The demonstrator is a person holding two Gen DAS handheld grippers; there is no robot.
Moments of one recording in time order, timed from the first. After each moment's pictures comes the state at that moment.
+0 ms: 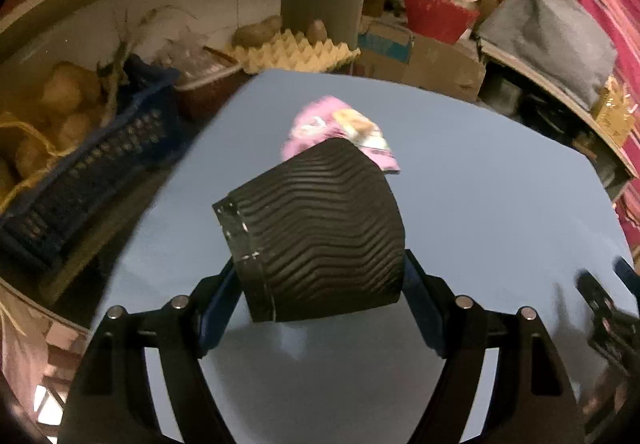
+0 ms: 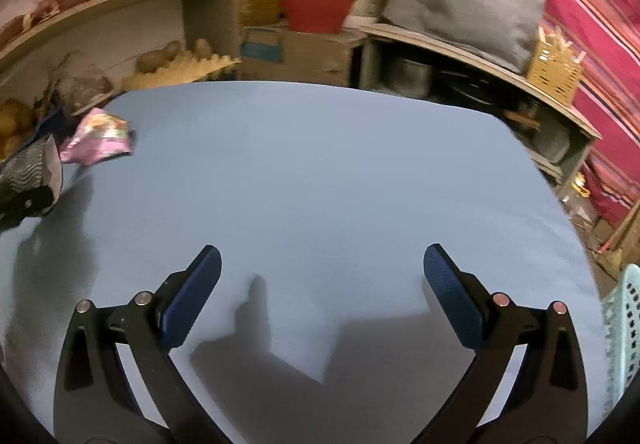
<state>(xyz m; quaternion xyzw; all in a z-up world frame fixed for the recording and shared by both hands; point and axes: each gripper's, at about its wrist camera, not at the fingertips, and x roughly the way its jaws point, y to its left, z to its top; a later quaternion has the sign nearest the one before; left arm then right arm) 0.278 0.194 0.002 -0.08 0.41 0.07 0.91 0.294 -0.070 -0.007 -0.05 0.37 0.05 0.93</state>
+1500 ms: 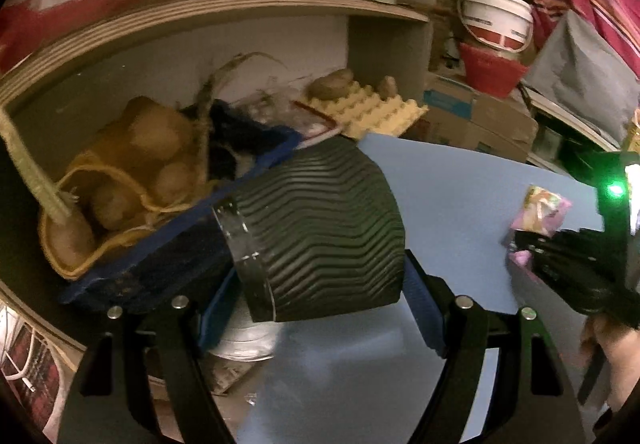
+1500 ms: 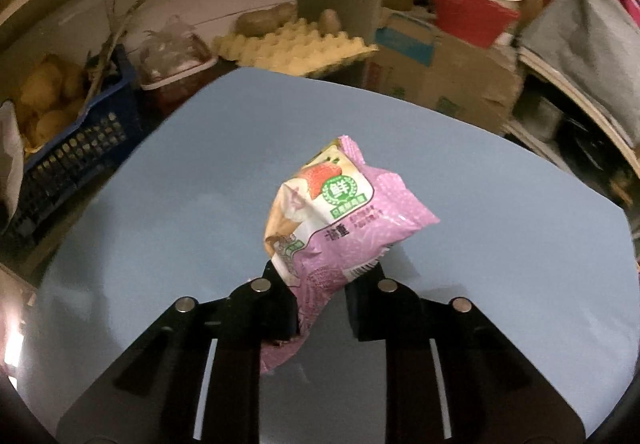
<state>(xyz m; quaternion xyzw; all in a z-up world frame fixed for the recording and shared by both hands) 0.263 0.288 0.038 -0.05 0.35 0.13 0.93 0.387 0.109 -0.015 -0.11 0.42 0.17 0.89</state>
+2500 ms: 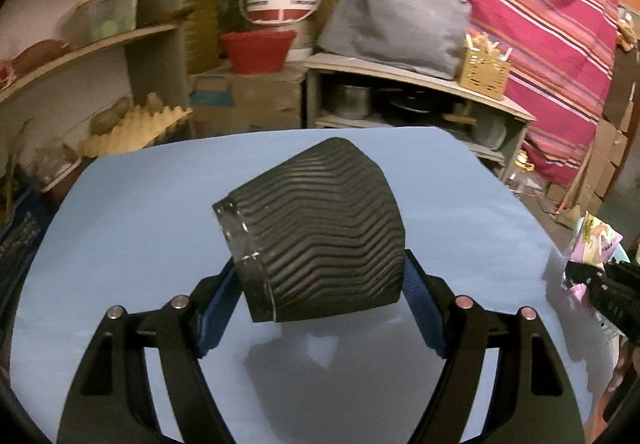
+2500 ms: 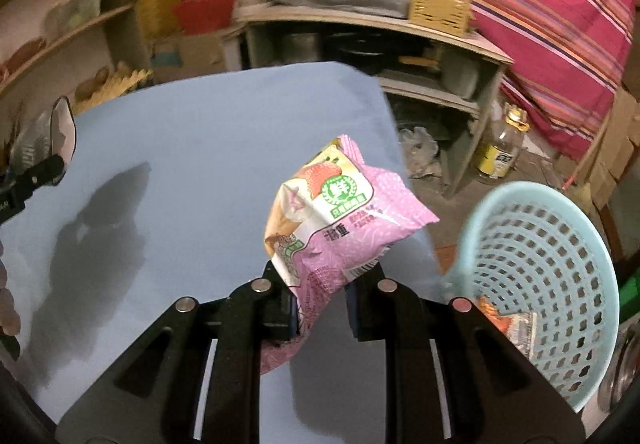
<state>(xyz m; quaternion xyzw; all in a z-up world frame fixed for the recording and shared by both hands) 0.274 -0.043 0.039 0.01 0.33 -0.11 0.94 0.200 -0.302 0.012 0.01 0.39 -0.04 0.92</state>
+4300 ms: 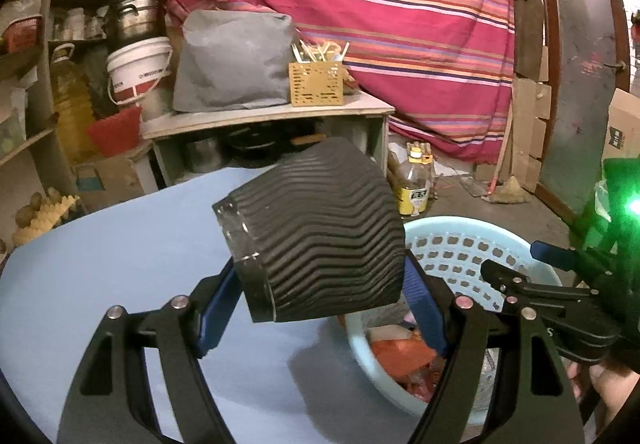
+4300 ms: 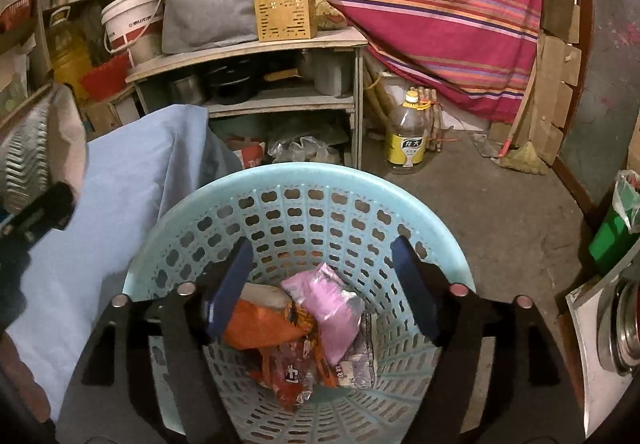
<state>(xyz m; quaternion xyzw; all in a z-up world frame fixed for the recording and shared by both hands) 0.190 -0.340 0.058 0.08 0.25 -0.23 0.94 0.125 -0.515 0.014 0.08 0.34 -0.14 0.92</state>
